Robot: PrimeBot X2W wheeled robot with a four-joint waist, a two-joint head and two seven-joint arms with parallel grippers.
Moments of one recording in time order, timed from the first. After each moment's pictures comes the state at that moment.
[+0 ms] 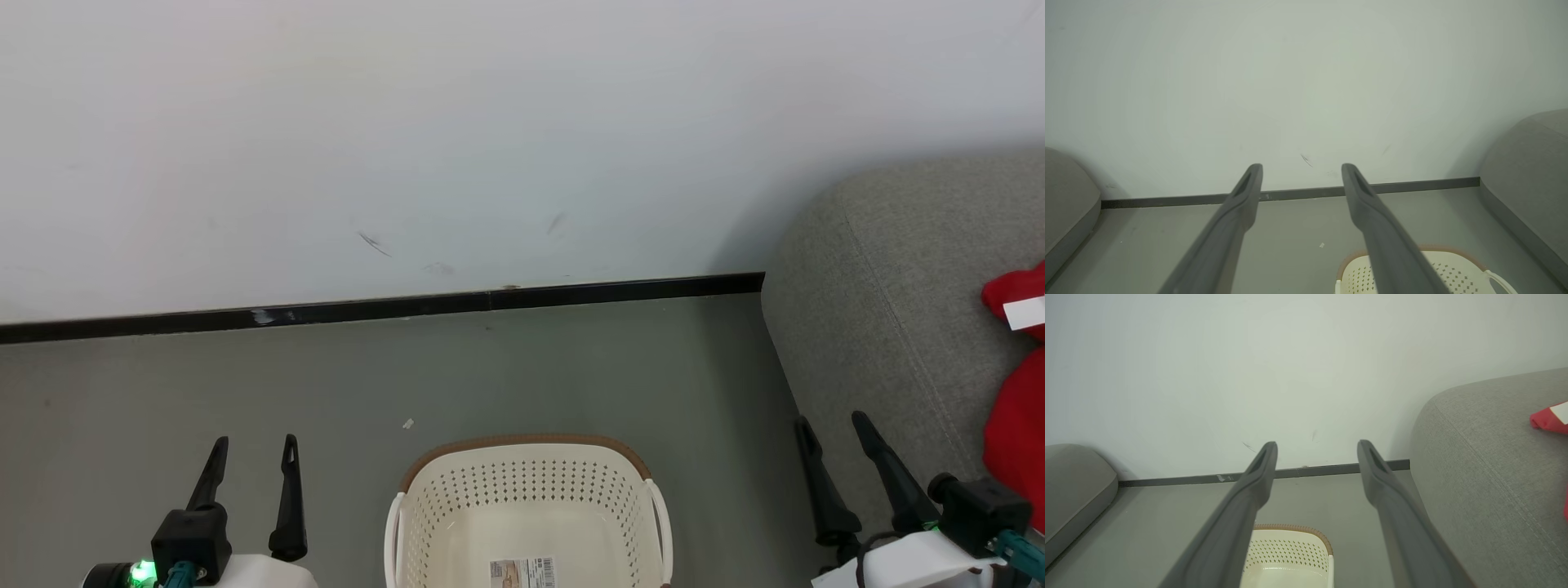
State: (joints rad) left arm -0.03 0.17 -0.24 0.17 -0.34 0.26 -0.25; right arm 0.08 -0.04 -0.01 0.04 0.19 0.13 -0.25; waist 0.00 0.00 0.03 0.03
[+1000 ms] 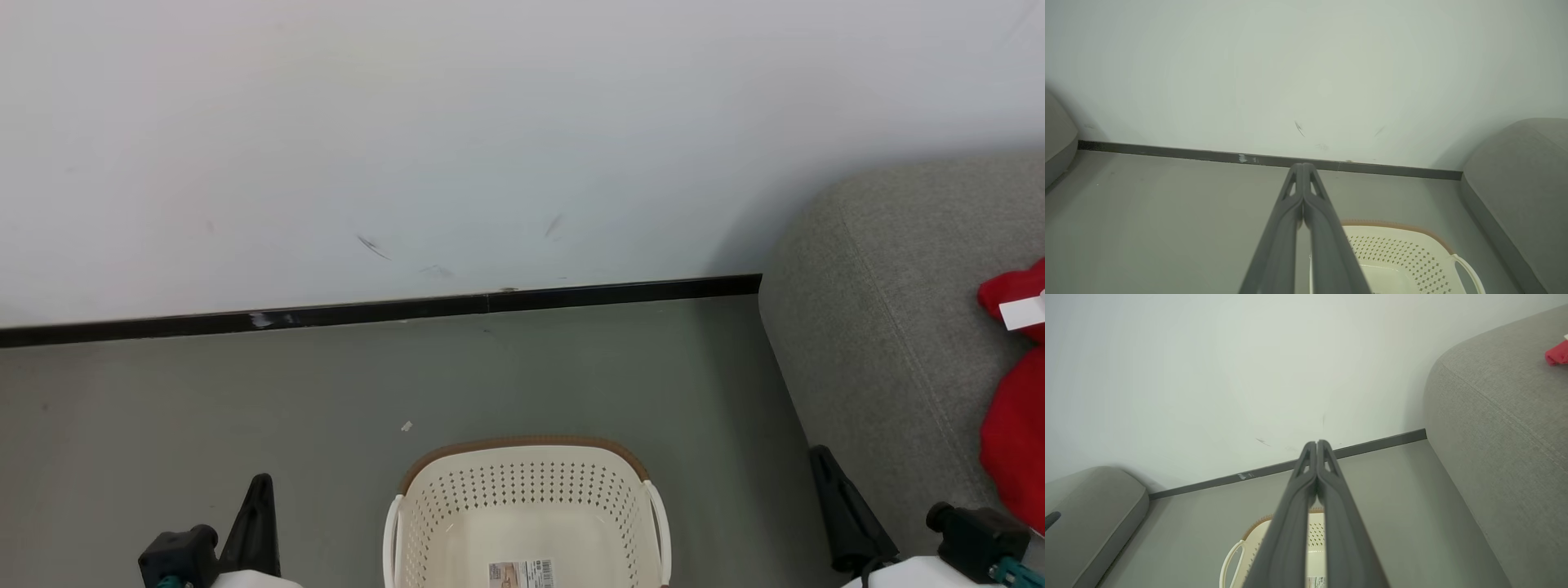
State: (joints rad) left arm 0.00 0.13 -0.22 0.22 -0.47 0.22 -0.22; right arm 0.12 -0.03 0.02 0.07 0.33 0.13 -0.25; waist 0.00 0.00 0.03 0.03
